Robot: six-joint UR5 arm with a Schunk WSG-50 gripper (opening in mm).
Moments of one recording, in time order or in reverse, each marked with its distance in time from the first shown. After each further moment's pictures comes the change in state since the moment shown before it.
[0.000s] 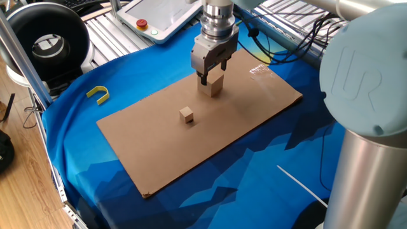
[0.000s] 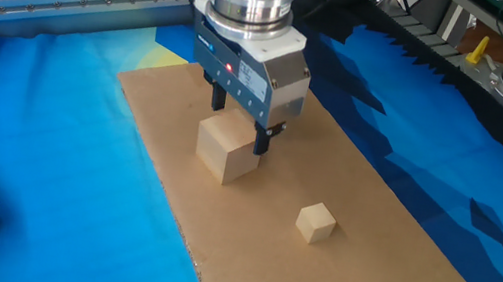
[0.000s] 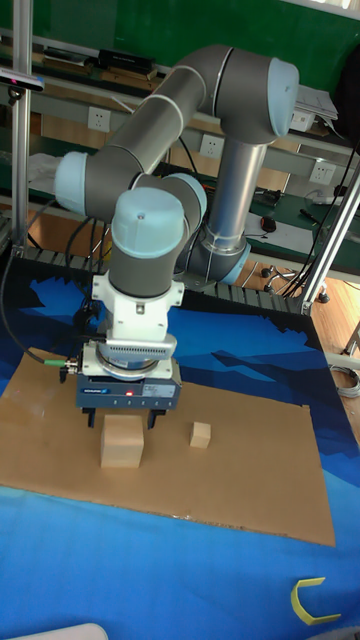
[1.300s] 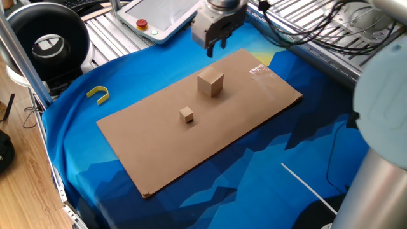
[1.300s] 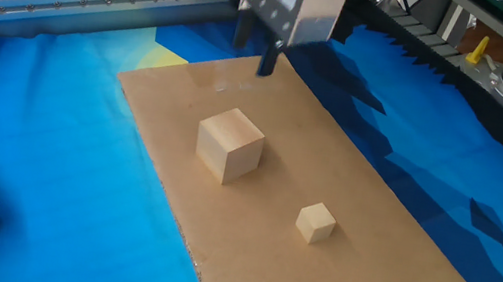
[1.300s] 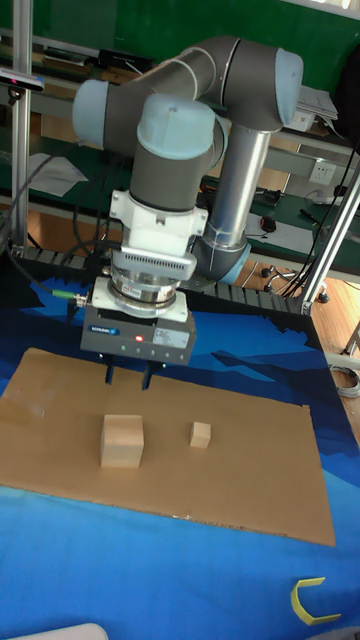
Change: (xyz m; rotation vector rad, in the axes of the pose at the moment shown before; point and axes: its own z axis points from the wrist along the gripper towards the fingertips) arm -0.005 0.003 -0.083 0.050 -0.111 0.086
